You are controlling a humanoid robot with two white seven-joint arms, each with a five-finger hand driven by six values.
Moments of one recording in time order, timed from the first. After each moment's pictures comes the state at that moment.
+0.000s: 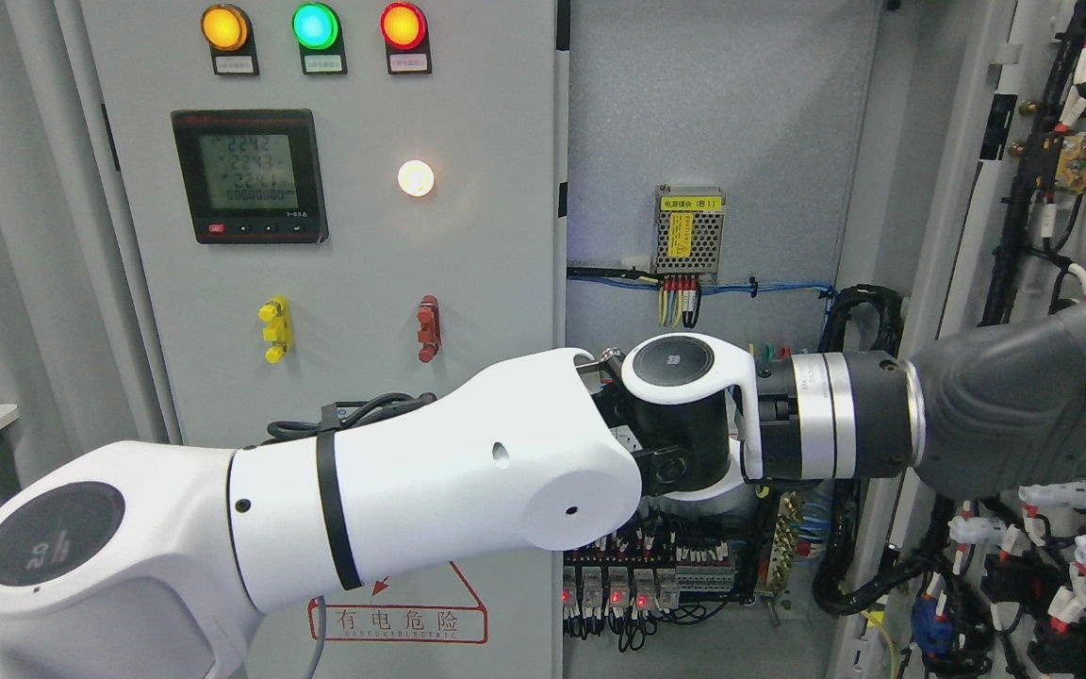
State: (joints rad) left arm -1.80 0.01 -1.47 -1.26 1.67 -0.19 -0.52; right arm 0.00 0.00 -0.06 0.00 0.00 0.12 -0.02
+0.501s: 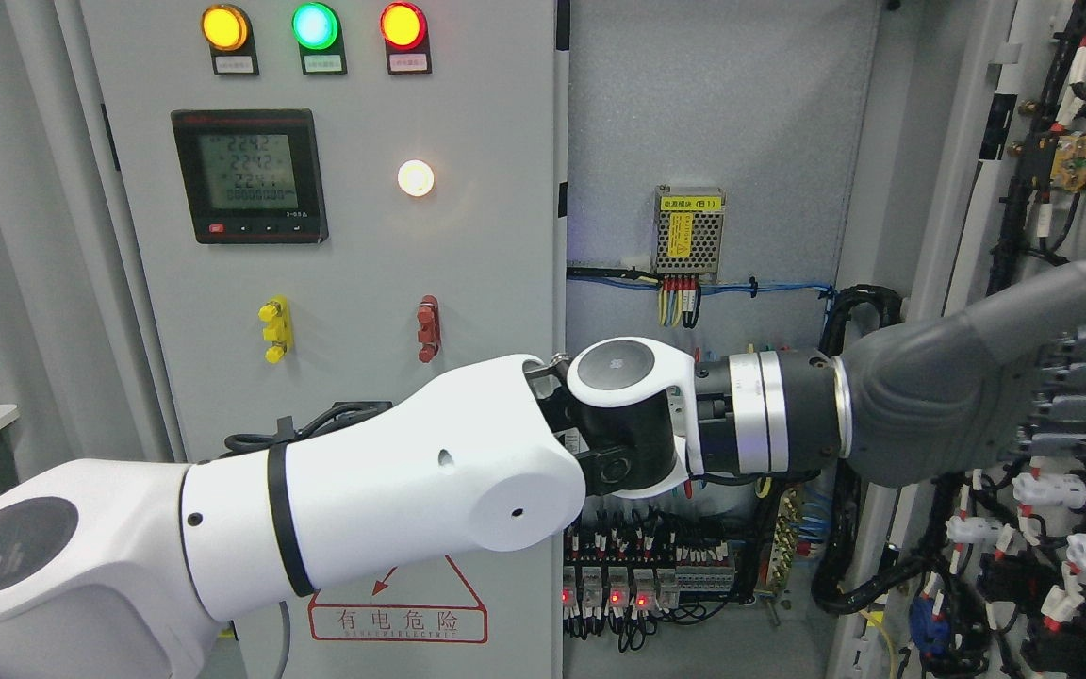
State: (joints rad) left arm -1.68 0.15 -1.39 -1.36 1.53 -0.16 -0.47; right arm 0.00 0.00 -0.06 -0.01 0.00 0.12 -0.02
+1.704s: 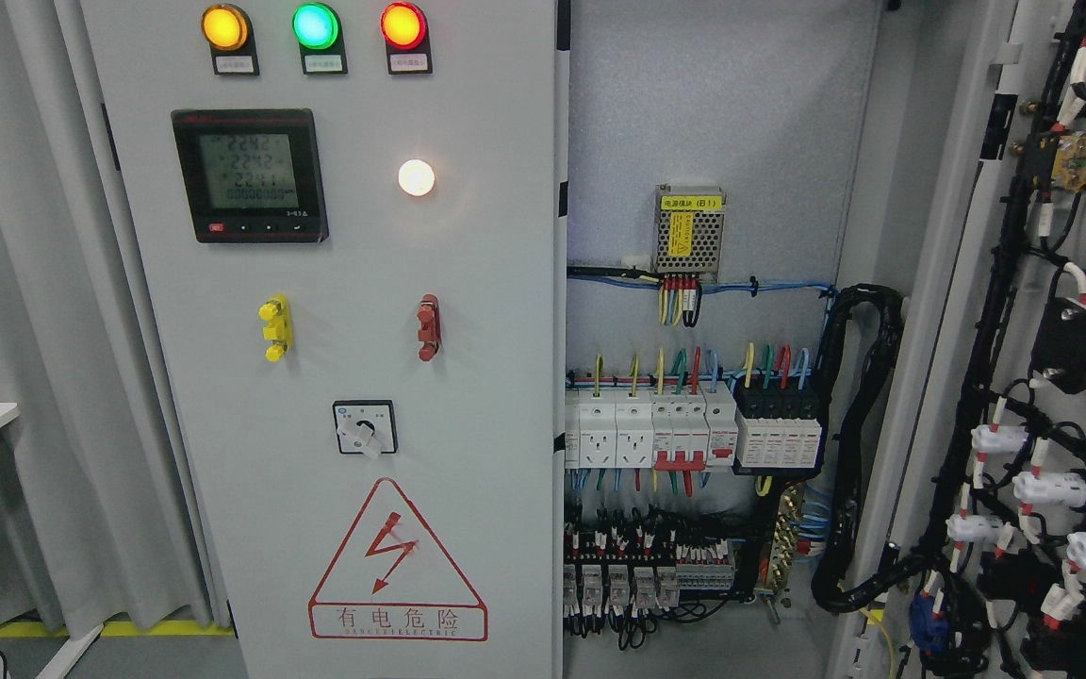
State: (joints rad) left arm -0.41 0.49 -1.04 -1.52 0.57 -0.12 -0.39; right arm 0.00 0.00 -0.05 -0.05 0.00 0.12 -0.02
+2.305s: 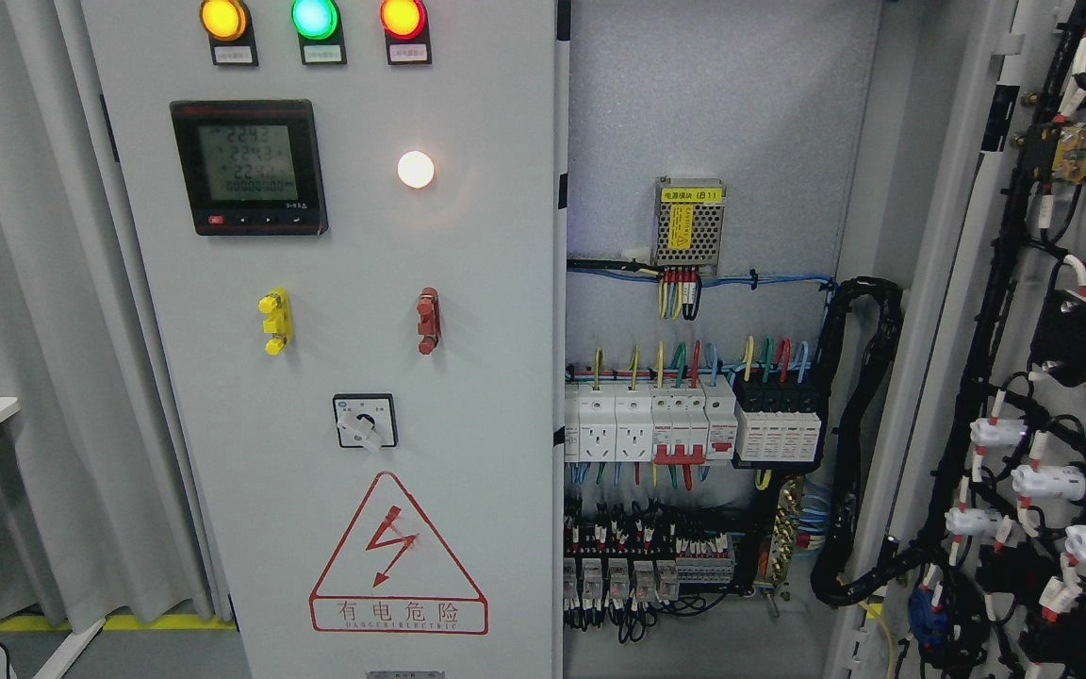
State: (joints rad) left arm -0.04 0.23 -0.67 -0.67 0.44 -0.19 -0.38; right arm 0.00 0.03 -0.05 -0.11 0.00 0.12 -0.01
